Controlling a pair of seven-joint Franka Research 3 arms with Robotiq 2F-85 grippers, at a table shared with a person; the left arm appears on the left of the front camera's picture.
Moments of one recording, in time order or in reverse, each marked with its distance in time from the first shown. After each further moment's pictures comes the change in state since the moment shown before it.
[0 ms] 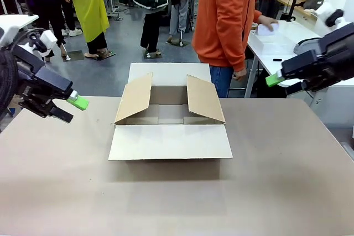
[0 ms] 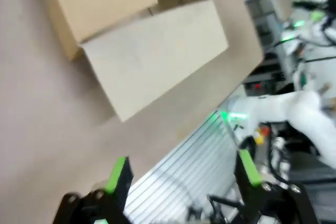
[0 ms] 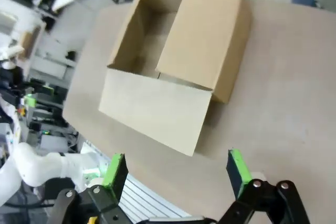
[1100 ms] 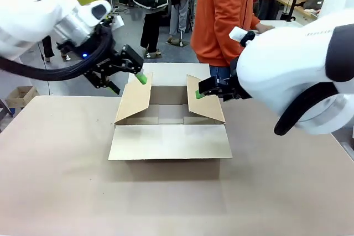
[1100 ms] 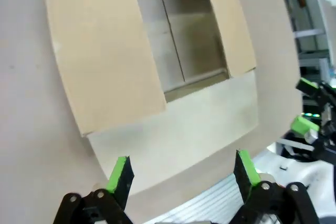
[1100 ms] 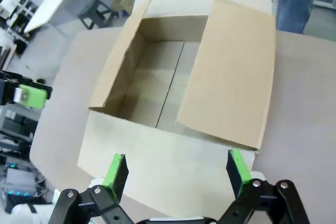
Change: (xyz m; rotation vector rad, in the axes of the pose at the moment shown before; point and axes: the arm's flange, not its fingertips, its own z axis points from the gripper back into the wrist) left arm 0.139 -0.063 -0.101 0.304 0.001 0.137; right arm -0.007 0.086 -0.157 -0.174 -0.160 0.067
